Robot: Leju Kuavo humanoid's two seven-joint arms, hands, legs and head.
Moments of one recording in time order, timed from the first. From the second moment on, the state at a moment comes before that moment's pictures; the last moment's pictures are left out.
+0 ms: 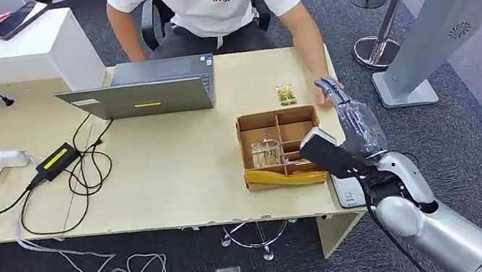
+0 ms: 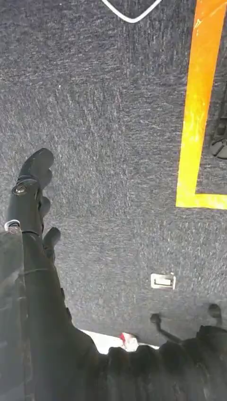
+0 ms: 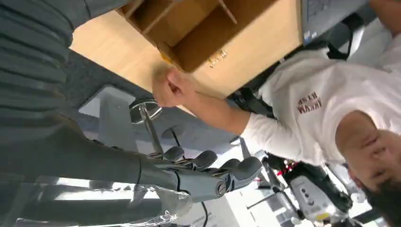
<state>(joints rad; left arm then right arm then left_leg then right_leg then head) -0.09 0.03 -0.87 -0.25 0.65 0.67 -0.15 -0.60 -0.40 0.79 -1.44 0.39 -0.26 0.16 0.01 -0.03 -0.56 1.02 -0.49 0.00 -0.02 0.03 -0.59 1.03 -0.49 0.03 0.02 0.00</state>
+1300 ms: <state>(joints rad) -0.09 0.02 -0.87 -0.26 0.68 0.67 -0.16 -0.63 -0.36 0.92 -1.27 0.69 -0.04 0.39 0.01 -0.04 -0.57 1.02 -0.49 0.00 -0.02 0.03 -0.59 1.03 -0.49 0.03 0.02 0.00</state>
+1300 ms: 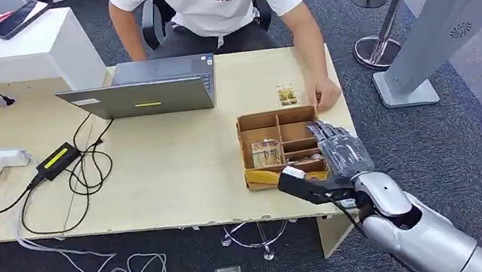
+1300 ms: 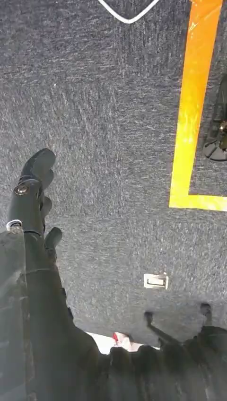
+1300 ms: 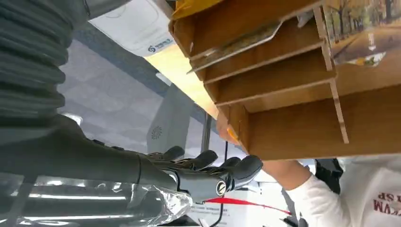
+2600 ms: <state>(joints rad) -0.09 0.02 -0.86 -0.26 0.69 0.67 -0.19 -0.69 -0.28 1.00 -1.13 0.64 -0.07 0.32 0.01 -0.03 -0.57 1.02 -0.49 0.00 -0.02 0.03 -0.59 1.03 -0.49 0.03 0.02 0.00</state>
